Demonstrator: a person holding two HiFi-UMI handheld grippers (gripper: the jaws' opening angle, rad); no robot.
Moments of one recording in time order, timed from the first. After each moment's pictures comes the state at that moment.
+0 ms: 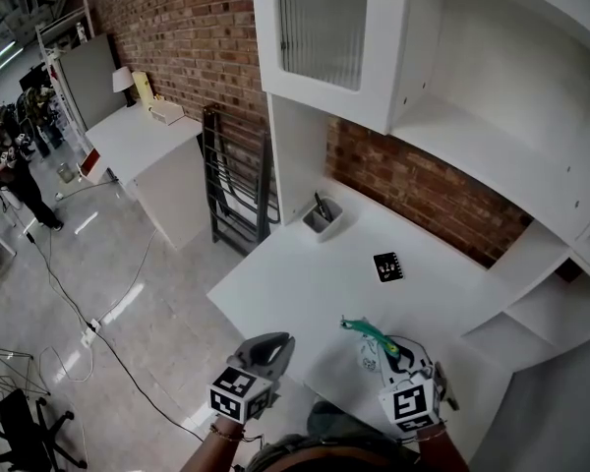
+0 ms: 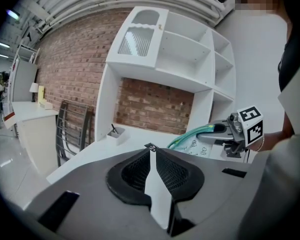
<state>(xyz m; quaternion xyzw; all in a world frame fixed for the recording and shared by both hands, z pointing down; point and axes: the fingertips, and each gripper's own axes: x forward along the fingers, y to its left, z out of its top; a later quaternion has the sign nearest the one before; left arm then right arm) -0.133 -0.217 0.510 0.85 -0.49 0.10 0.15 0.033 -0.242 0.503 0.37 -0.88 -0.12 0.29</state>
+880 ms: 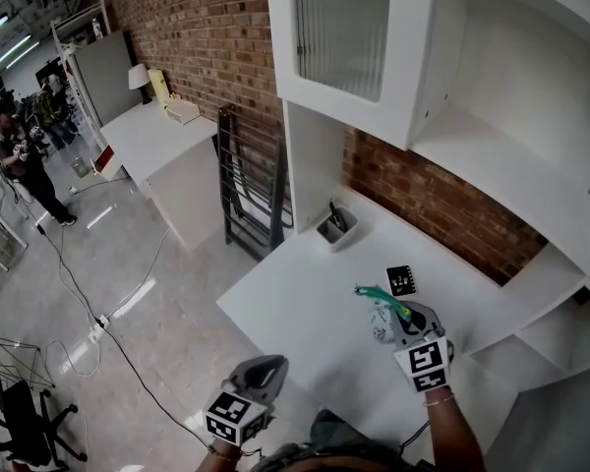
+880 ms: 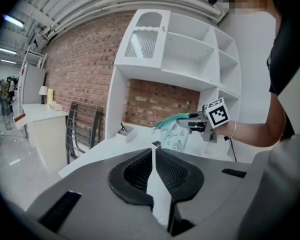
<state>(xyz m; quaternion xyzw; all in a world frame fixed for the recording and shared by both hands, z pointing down) -0.158 -0.202 0.519 0.83 -0.53 0.11 0.15 0.016 -0.361 0.497 0.37 -0.89 -0.09 0.25</state>
